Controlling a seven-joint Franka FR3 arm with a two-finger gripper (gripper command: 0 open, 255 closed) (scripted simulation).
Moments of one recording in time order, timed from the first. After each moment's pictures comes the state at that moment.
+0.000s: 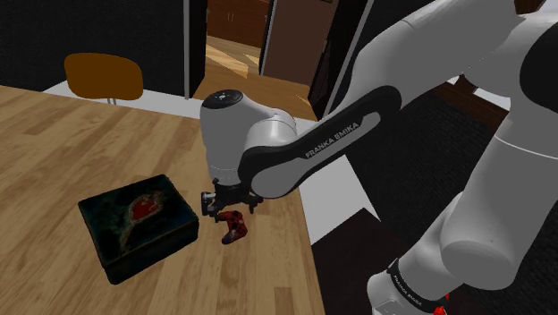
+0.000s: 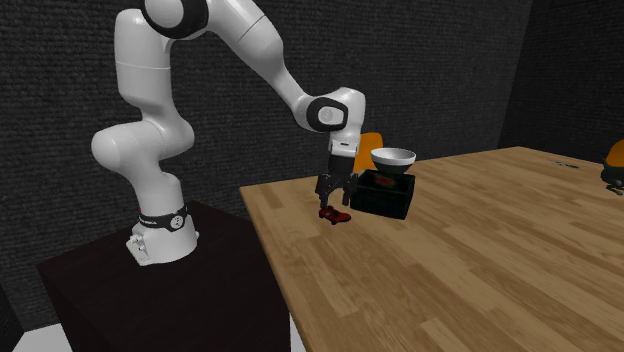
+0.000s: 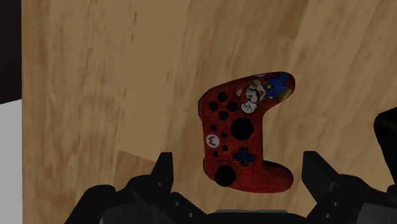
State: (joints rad) arm 0.14 0.20 0.55 -2.24 -0.28 2.25 1.24
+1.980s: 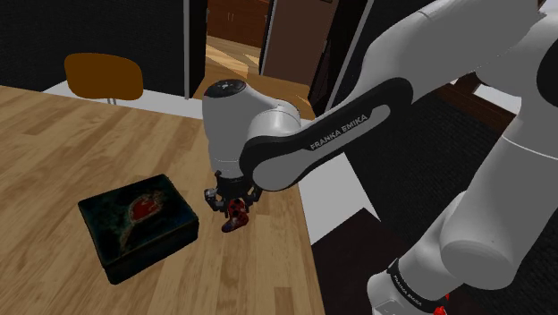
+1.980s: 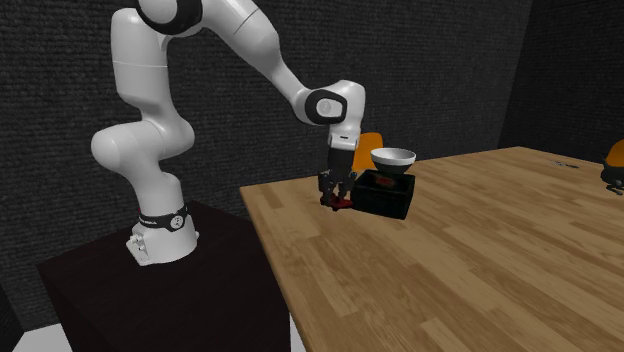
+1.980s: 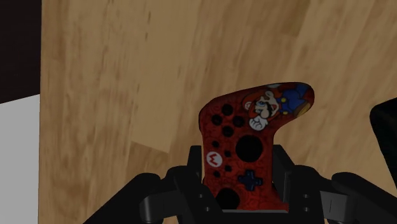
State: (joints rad) arm 0.13 0.16 0.56 -2.24 -0.25 2.21 1.20
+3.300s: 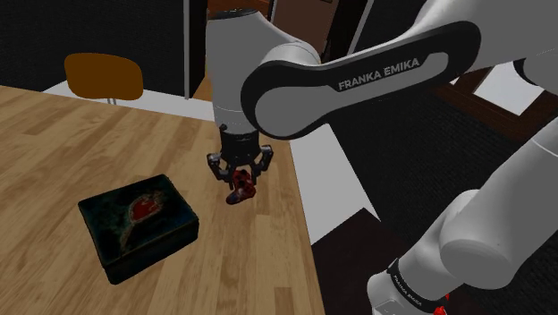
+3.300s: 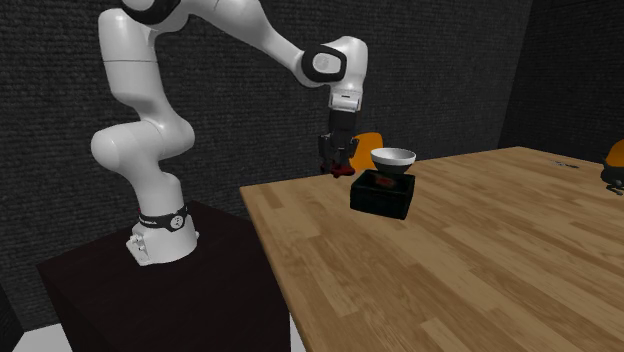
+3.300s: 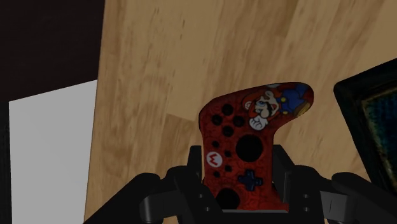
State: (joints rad) arm 0.12 -0.02 0.57 -2.14 -0.12 1.97 1.09
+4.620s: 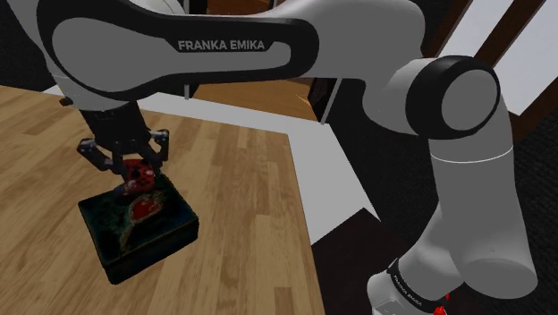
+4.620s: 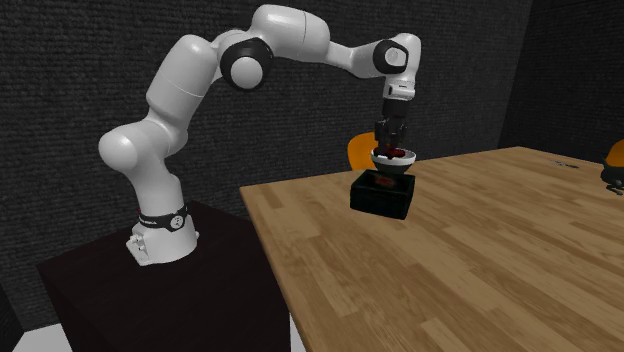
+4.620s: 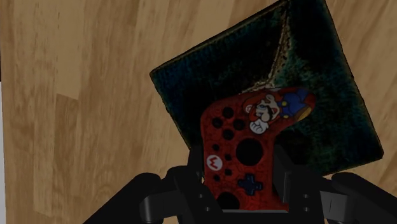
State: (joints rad) arm 0.46 0.68 0.56 -1.17 -0.42 1.58 1.32
